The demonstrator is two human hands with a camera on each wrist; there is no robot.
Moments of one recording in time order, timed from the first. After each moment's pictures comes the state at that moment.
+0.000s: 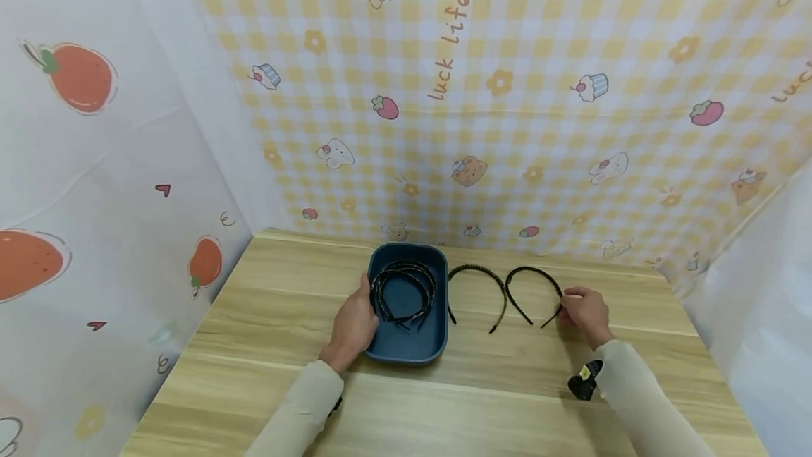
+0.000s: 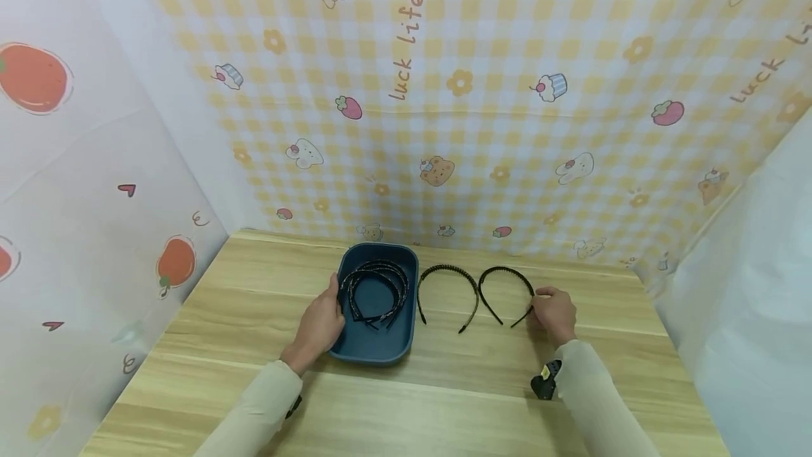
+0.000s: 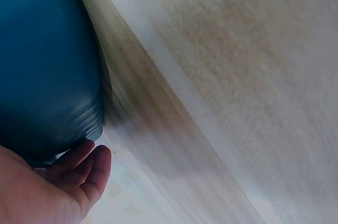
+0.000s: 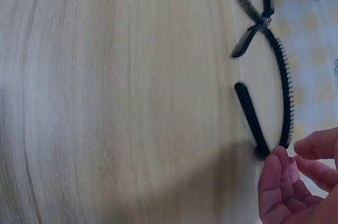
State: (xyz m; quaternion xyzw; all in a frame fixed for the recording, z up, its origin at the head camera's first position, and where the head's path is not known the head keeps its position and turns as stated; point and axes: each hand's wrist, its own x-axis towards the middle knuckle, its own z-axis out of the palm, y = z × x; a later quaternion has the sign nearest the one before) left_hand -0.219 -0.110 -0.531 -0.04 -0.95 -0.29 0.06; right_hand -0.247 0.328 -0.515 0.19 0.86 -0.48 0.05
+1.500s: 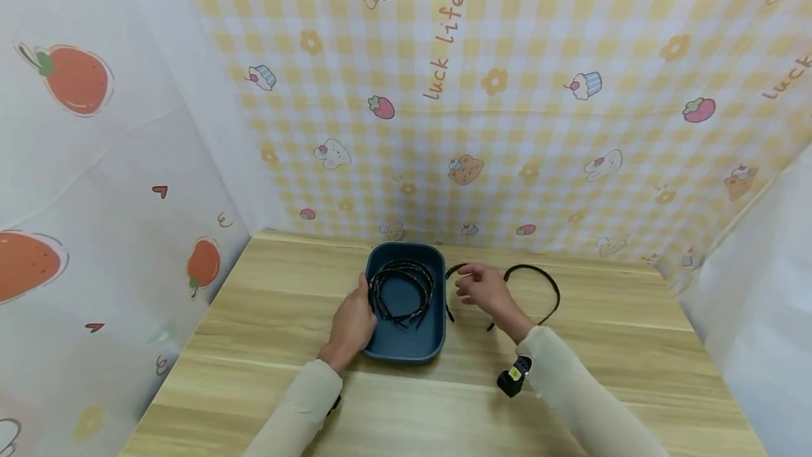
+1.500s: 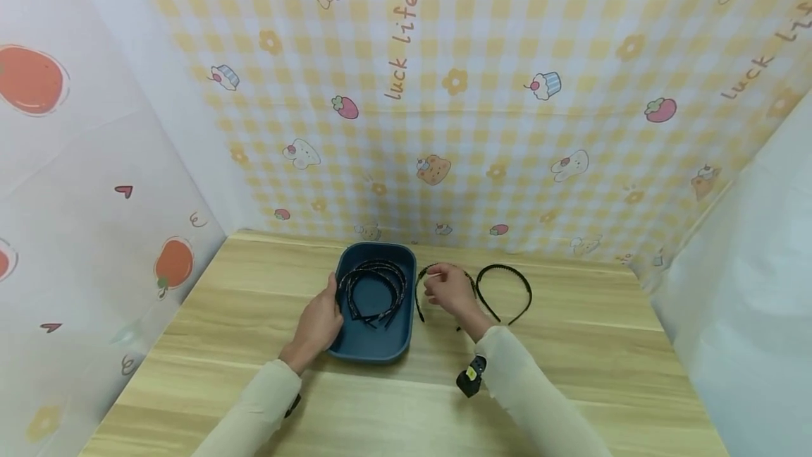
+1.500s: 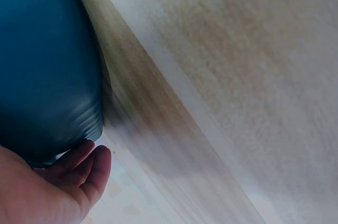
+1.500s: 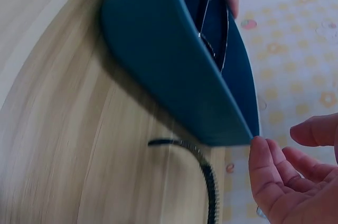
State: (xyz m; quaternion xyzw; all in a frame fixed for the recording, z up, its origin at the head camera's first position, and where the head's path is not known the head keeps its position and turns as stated) left_hand -0.220 -0.110 -0.532 -0.04 -0.96 -0.28 0.06; right_hand -0.250 0.155 -0.468 0.03 0.81 -0.57 0.12
